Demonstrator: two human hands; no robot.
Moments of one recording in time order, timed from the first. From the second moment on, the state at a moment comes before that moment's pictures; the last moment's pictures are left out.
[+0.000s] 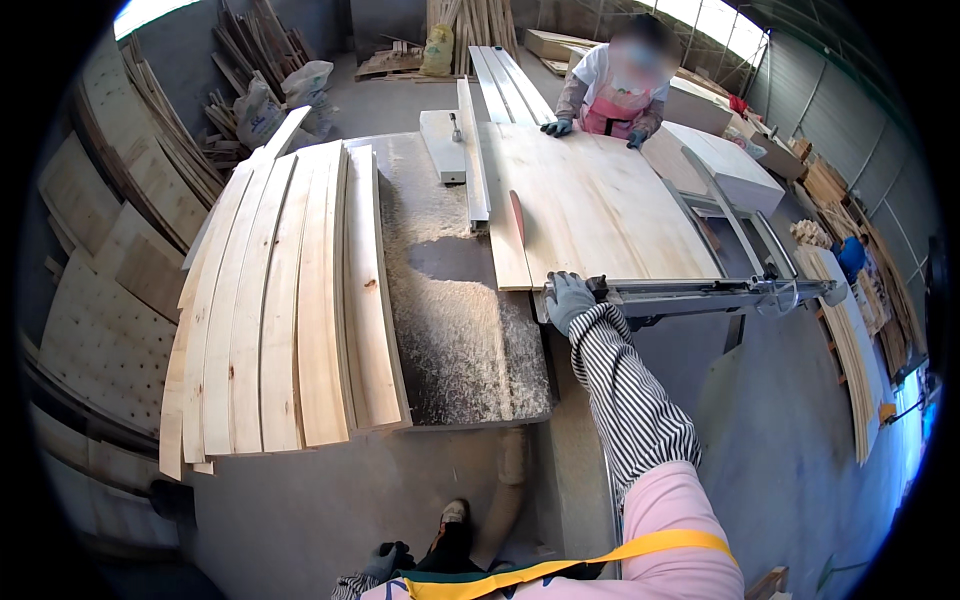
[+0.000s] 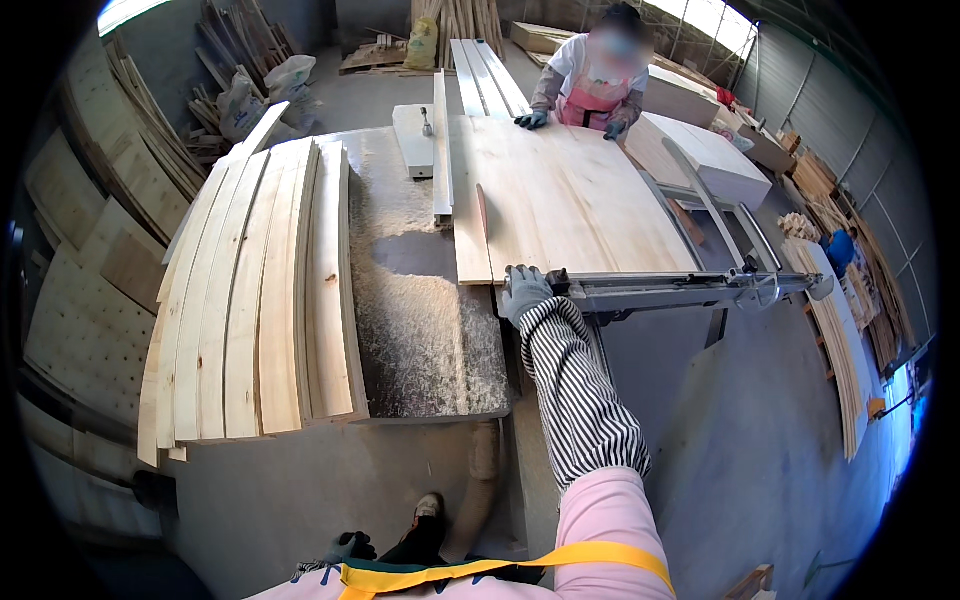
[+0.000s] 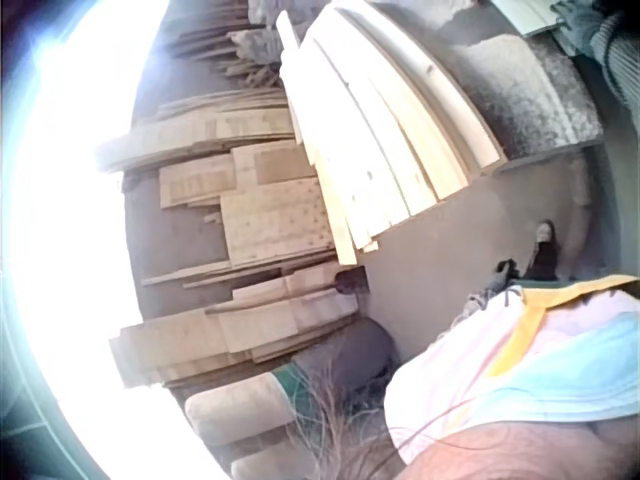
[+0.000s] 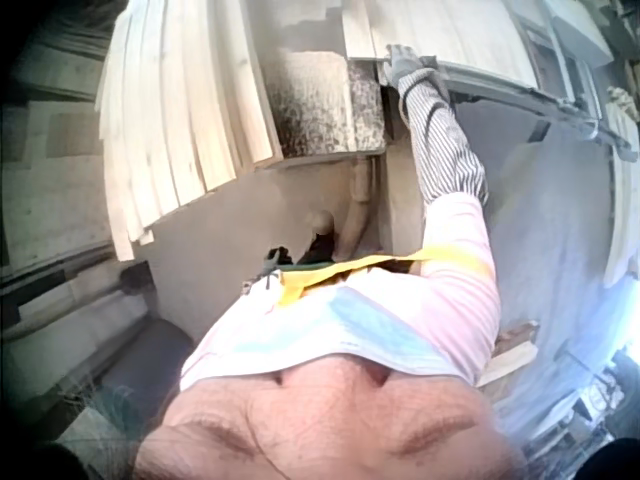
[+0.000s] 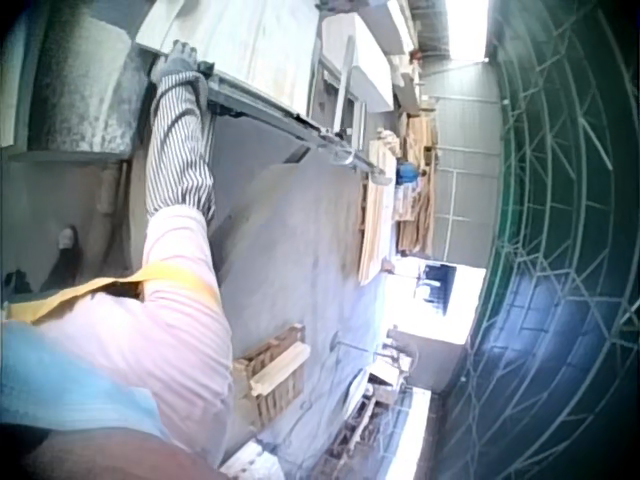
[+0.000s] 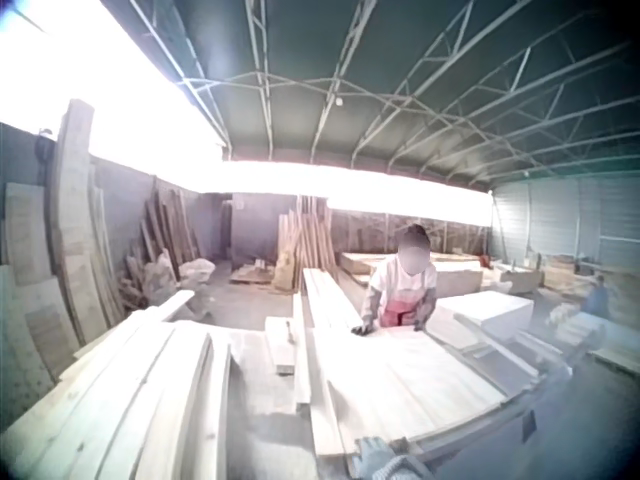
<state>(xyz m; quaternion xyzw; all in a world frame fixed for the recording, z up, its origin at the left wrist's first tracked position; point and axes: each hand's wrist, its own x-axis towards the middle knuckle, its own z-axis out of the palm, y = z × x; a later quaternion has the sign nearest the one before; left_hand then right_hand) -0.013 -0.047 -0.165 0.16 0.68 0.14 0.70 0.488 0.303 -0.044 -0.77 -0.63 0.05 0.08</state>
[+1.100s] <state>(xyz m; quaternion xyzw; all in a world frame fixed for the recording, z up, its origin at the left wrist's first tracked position) 0.266 0.126 -0.137 0.25 0.53 0.27 0.76 0.412 -0.010 -0.031 -0.77 -0.63 0.08 0.00</state>
